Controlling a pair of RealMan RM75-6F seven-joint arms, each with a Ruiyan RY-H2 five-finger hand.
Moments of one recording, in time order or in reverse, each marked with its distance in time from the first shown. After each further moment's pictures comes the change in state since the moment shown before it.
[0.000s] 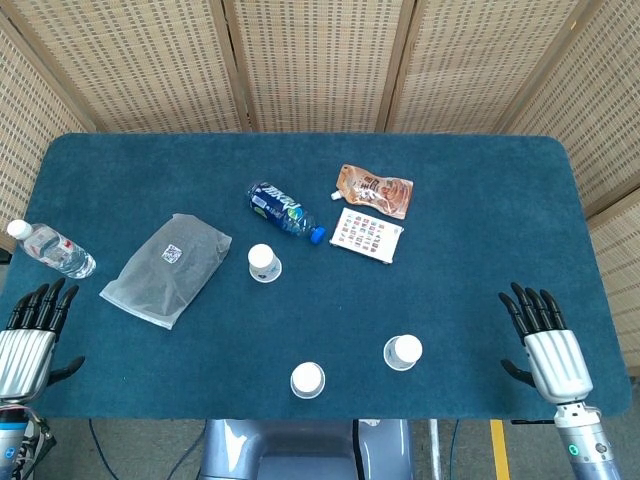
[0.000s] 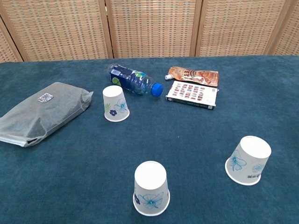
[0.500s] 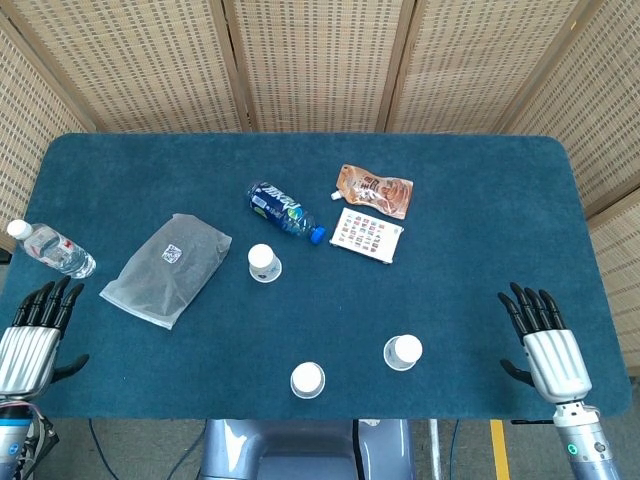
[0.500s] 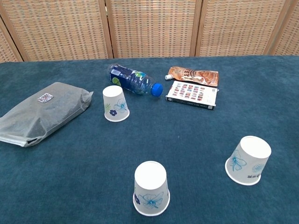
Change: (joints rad) left arm -0.019 0.003 -0.009 -0.017 -0.008 -0.025 -0.007; right arm 0.001 0.000 0.001 -0.002 0.005 -0.006 0.000
